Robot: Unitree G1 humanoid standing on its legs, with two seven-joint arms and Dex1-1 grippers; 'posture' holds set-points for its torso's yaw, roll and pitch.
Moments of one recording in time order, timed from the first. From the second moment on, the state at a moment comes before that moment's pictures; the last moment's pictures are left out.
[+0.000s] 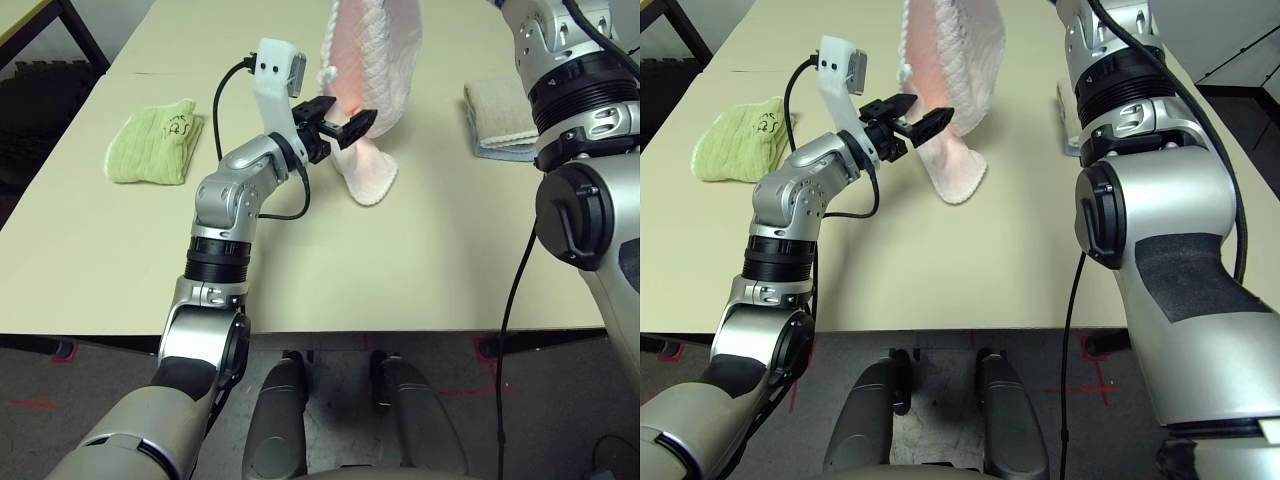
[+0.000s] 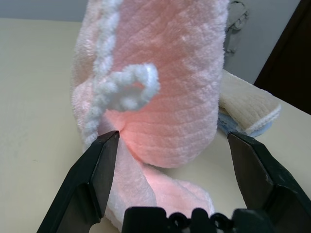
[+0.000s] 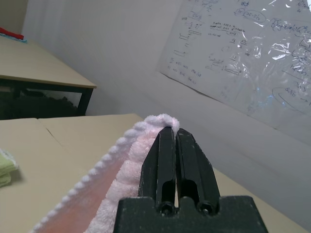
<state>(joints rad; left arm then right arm) -0.94 0.18 0.06 0.21 -0.33 0.59 -0.44 -1.63 -0.35 -0.08 1.07 0.05 -0.16 0.60</state>
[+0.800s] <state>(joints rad) -1.06 0.36 0.01 0.37 -0.36 0.80 -0.62 -1.63 -0.36 -0.08 1.06 0.05 -0.14 0.60</state>
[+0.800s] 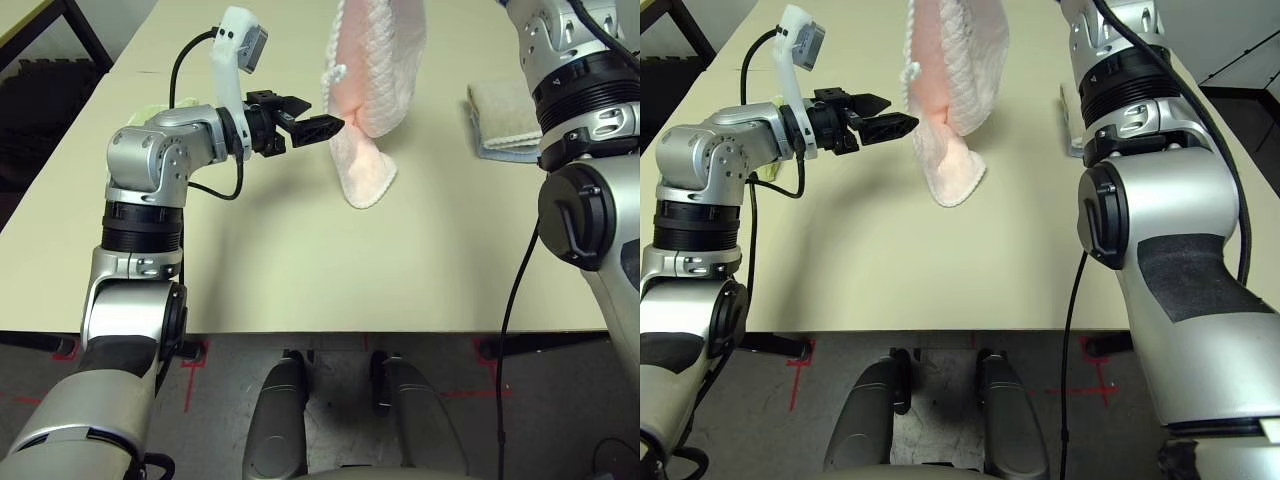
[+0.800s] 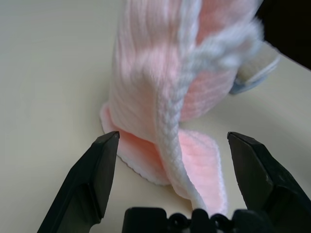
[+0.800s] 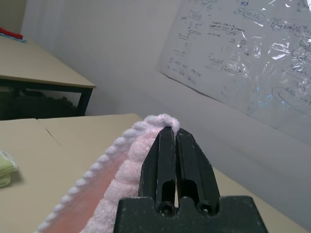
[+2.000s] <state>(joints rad) -1.07 0.55 -0.03 0.79 -0.11 0.51 -0.82 -1.58 -0.45 -0.14 1.04 0.09 -0.15 0.58</state>
